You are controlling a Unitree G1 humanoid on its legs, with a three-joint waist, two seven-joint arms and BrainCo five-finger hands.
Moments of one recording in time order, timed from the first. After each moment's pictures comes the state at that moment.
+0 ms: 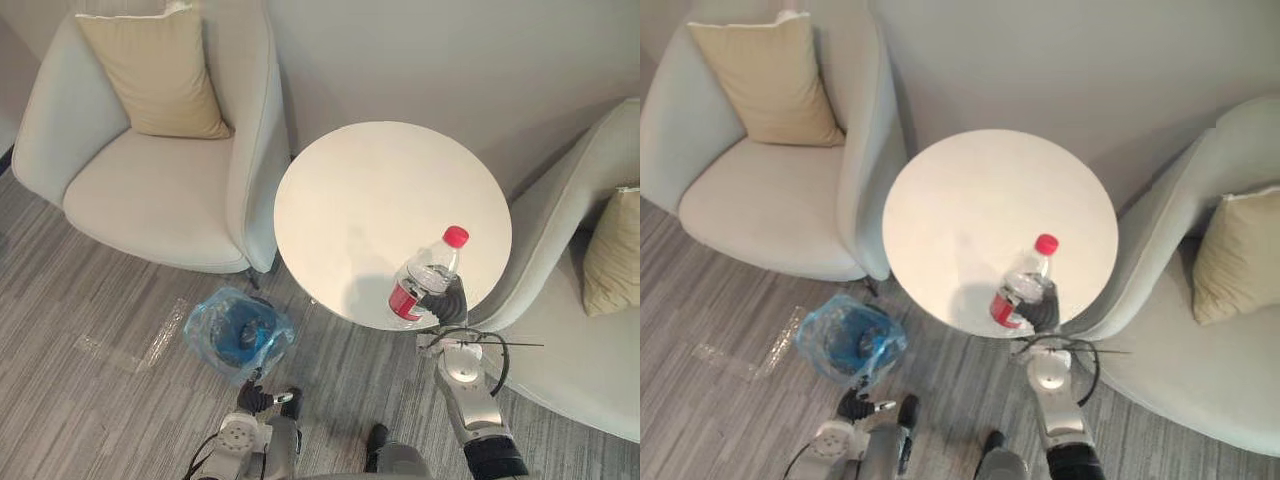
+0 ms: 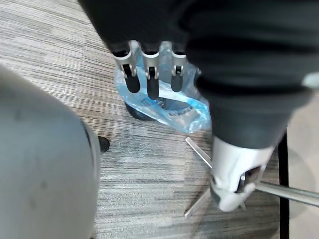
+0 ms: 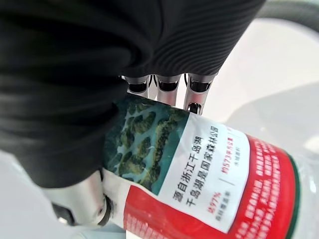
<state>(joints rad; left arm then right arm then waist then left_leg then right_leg) 0.06 0.10 -0.18 0.80 0.05 -0.08 0.17 0.02 -0.11 0.04 0.12 -0.08 -0.16 -0.27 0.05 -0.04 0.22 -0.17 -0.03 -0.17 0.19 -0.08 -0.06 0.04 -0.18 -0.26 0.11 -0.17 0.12</state>
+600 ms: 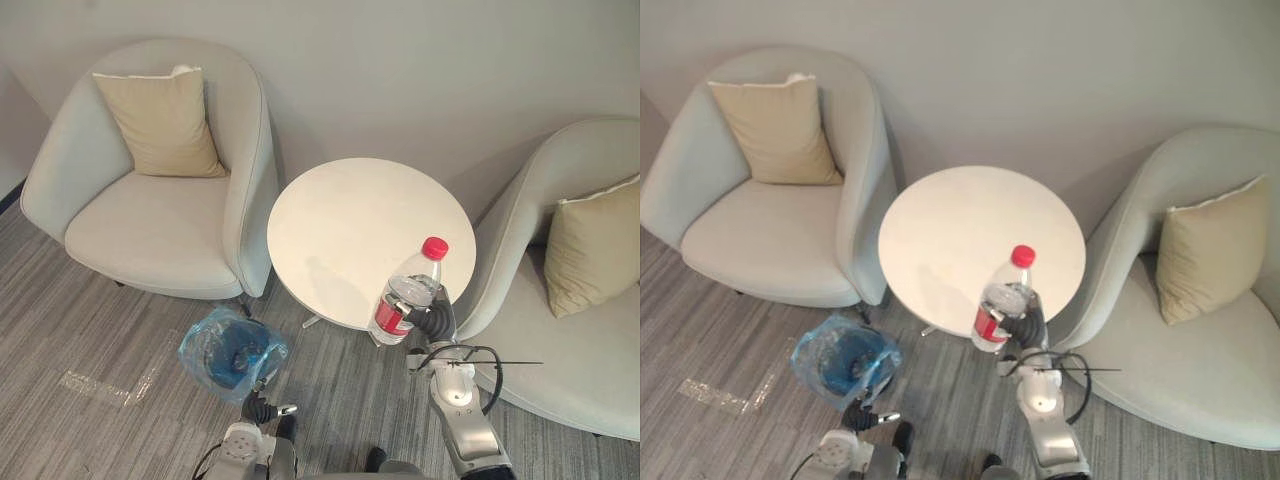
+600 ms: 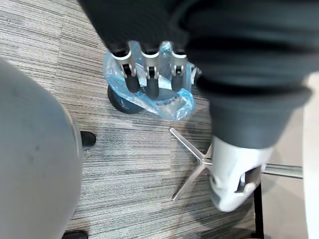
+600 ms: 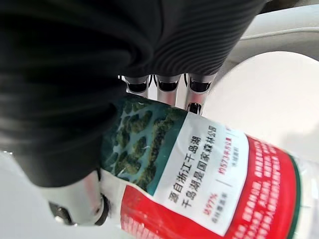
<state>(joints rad) 0.08 0.08 -0.18 0.82 0.09 -0.08 0.17 0.16 -0.10 0.17 -0.08 -0.20 -0.19 -0.24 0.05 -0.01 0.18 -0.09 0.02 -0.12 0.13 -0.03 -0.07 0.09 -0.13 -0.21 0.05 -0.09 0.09</state>
